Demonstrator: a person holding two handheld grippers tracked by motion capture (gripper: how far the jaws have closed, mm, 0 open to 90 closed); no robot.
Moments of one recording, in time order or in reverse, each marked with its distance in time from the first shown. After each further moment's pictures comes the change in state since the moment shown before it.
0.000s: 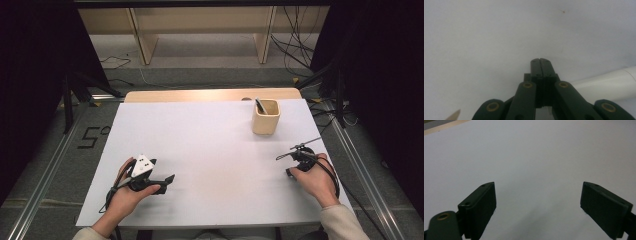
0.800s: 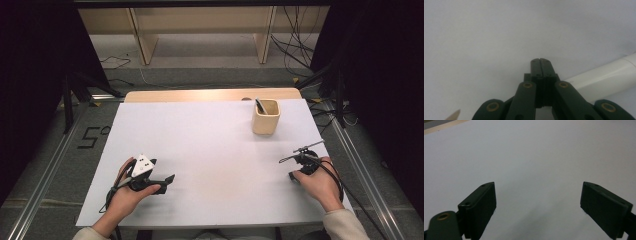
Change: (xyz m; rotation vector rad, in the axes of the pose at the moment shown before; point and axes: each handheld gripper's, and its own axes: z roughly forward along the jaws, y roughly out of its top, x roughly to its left) left arm 0.000 0.000 0.000 0.002 0.000 0.000; right arm -0.002 -0.011 -0.005 0.017 0.004 0.018
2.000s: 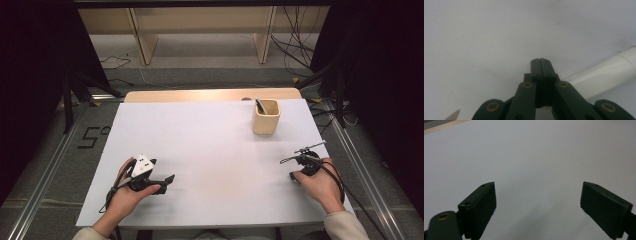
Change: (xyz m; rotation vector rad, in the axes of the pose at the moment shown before) left arm 0.000 0.000 0.000 0.000 0.000 0.002; right arm 0.000 -0.004 -0.002 -0.021 -0.003 0.005
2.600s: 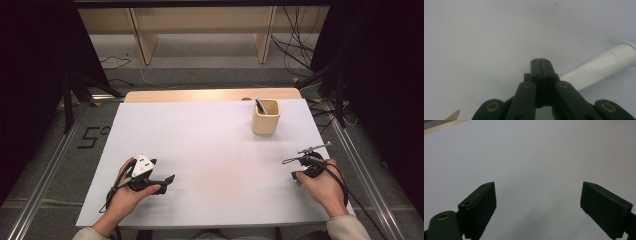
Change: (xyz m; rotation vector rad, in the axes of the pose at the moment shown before) left arm -0.001 0.000 0.000 0.000 -0.001 0.000; right arm 0.001 -0.006 -0.011 -0.045 -0.009 -0.001
